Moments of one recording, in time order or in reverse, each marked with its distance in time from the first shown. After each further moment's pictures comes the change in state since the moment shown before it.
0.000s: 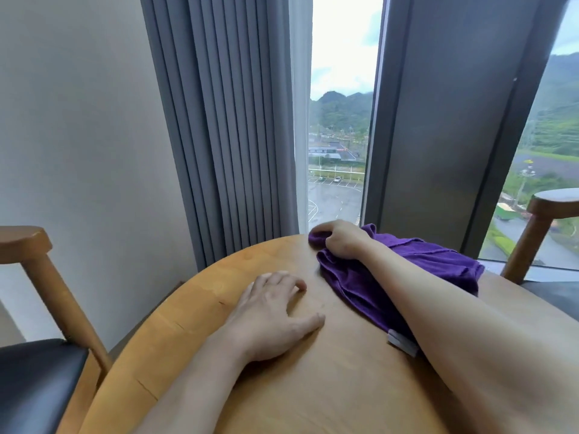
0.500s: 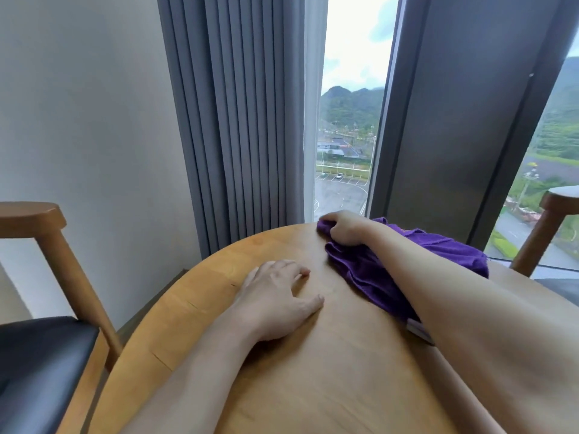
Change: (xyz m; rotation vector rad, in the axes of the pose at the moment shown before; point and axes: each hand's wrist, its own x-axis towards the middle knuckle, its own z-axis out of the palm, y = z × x) left_hand -0.001 -0.009 -0.002 0.024 0.054 -0.023; right_hand 0.003 -0.016 0.001 -0.090 -0.095 0.041
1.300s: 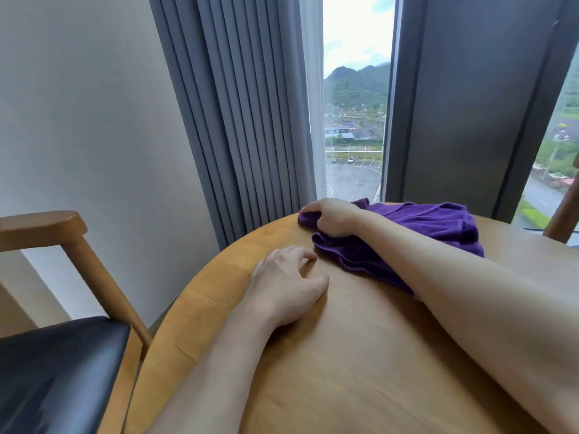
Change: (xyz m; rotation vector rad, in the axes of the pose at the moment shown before) left_hand -0.002 -0.008 -0.001 -0.083 0.070 -0.083; right_hand -0.002 -0.043 0.025 -0.034 0.007 -0.162
